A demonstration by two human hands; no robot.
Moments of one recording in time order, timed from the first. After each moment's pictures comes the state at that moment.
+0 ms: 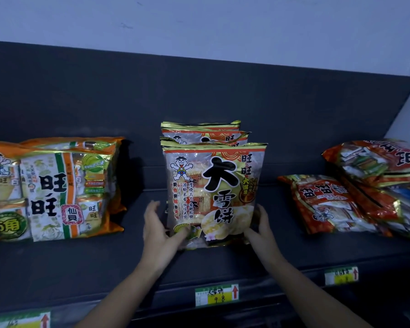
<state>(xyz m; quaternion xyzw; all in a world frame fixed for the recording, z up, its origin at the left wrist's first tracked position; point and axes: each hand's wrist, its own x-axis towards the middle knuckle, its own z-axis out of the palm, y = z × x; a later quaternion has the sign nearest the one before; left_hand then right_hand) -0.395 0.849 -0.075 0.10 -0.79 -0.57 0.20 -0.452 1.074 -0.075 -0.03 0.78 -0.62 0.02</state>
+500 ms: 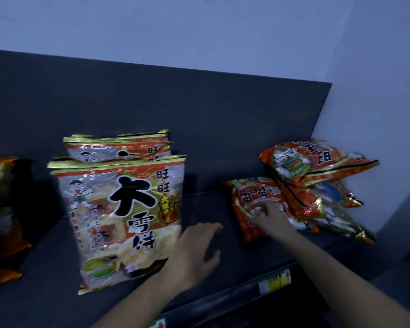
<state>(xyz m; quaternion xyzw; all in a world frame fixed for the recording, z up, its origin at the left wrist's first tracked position) -0.455 1.025 -0.046 -0.30 -0.90 -0.27 0.14 -0.501 1.240 -0.006 0.05 0.91 -0.42 -0.01</state>
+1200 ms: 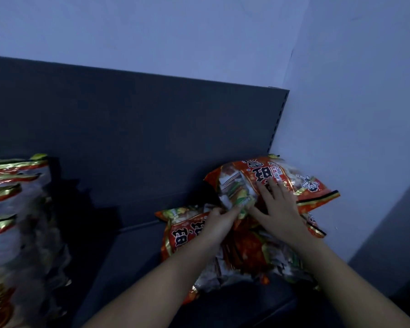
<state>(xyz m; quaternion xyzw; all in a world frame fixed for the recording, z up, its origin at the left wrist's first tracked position) -0.629 1.275 0.011 0.02 -0.70 -0.68 -0.20 -0.614 1.424 0.034 0.01 0.99 -0.07 -0.13</state>
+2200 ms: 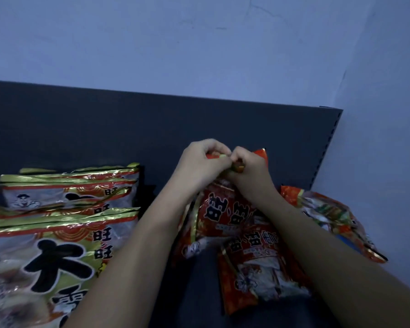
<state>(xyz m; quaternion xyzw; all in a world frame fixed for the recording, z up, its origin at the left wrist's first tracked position) -0.583 1.096 0.153 -0.11 -0.80 -0.57 0.15 -0.624 1.232 0.120 -0.26 0.82 -0.43 -0.27</state>
